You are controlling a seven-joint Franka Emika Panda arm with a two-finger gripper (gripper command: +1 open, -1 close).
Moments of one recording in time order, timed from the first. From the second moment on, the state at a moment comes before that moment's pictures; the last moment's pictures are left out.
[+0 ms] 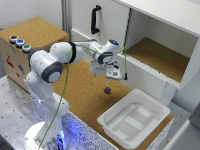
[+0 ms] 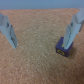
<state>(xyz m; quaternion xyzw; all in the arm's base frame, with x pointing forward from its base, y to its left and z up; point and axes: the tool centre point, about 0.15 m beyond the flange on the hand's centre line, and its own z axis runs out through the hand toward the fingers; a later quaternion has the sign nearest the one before) 0.385 -0.095 0.311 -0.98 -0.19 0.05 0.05</state>
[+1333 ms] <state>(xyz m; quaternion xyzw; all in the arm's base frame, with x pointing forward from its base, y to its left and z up) 0.379 -0.160 0.306 -1.00 -0.06 0.03 -0.05</state>
